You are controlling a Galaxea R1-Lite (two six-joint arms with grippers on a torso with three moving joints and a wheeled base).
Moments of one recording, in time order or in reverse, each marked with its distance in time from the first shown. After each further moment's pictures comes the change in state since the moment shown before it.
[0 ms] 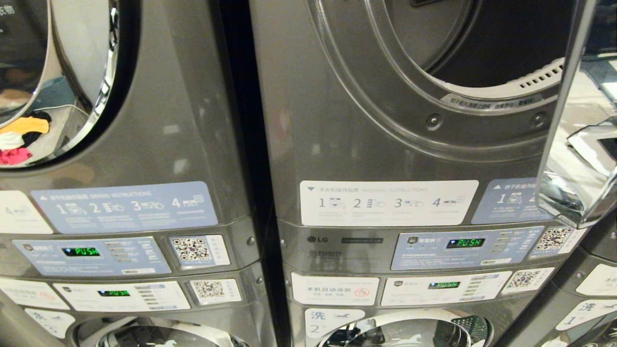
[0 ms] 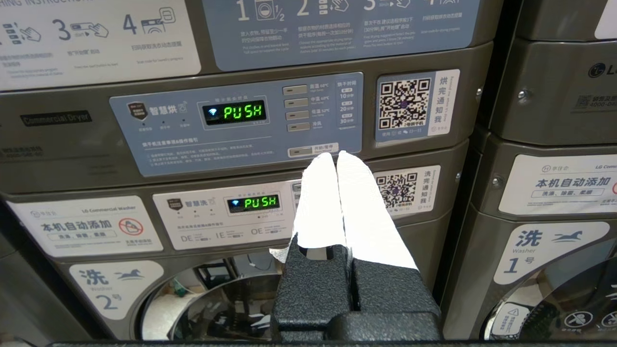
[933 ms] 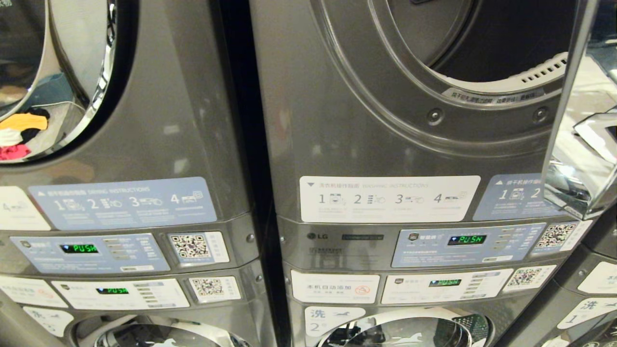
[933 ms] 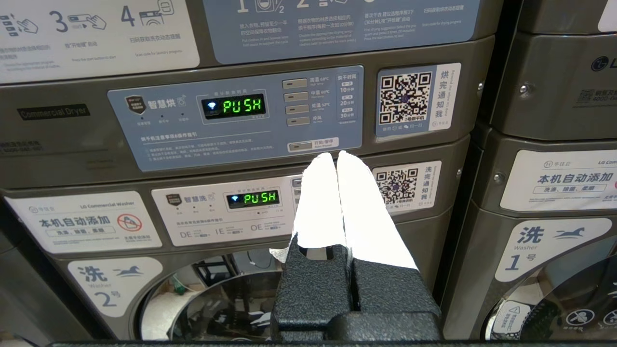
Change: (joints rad) left arm 0.000 0.000 0.000 0.000 0.000 -0.001; right arm 0.000 0.000 0.000 0.000 0.000 0.001
